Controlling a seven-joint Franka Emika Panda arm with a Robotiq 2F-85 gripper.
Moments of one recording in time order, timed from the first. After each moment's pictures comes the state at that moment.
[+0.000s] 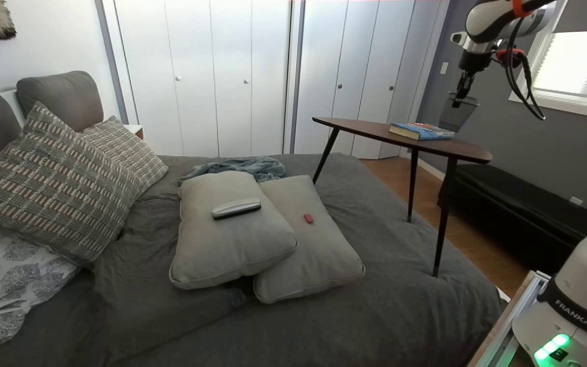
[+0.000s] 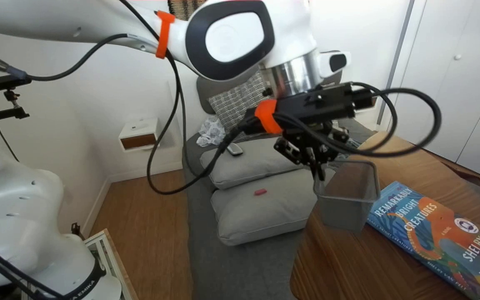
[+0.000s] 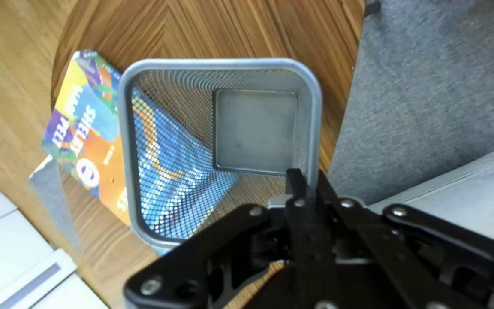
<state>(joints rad) -0.27 -0.19 -0.31 -2.09 -0.27 2.21 -0.90</state>
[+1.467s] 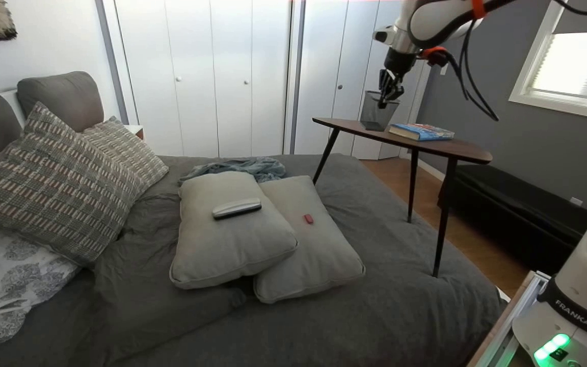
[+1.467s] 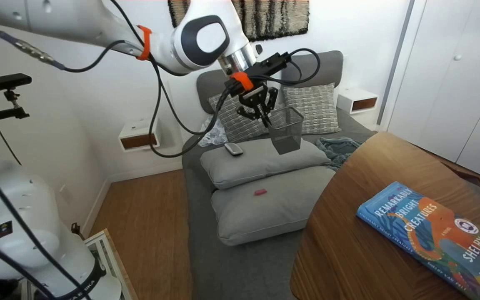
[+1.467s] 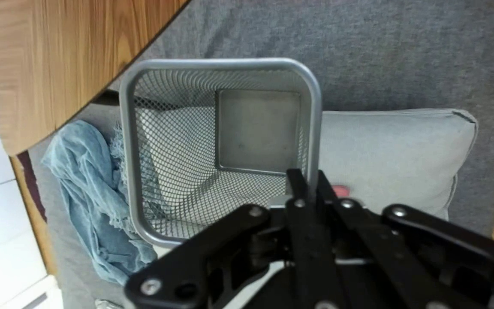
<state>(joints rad) 0.01 -0.15 -0.12 -2.11 -0.30 2.30 -1.01</state>
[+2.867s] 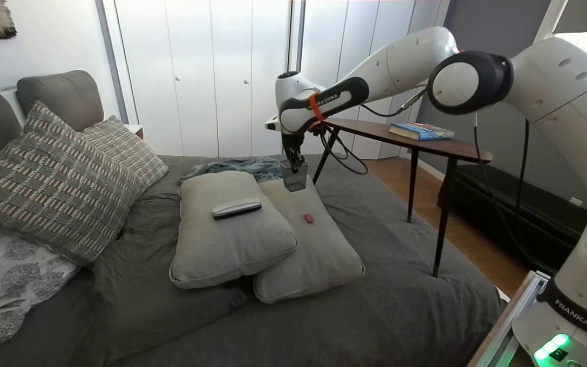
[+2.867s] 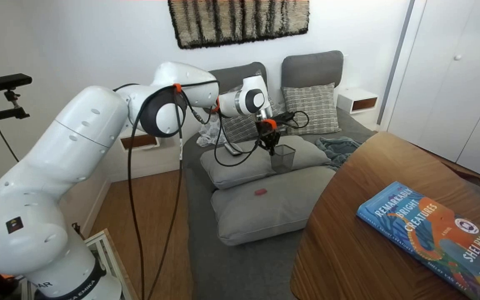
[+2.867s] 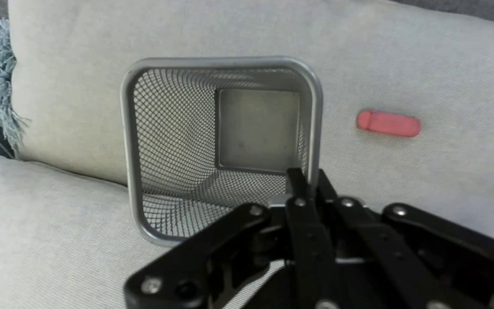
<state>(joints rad) 0.12 0.93 0.02 -1.09 -0.34 2.08 -1.04</state>
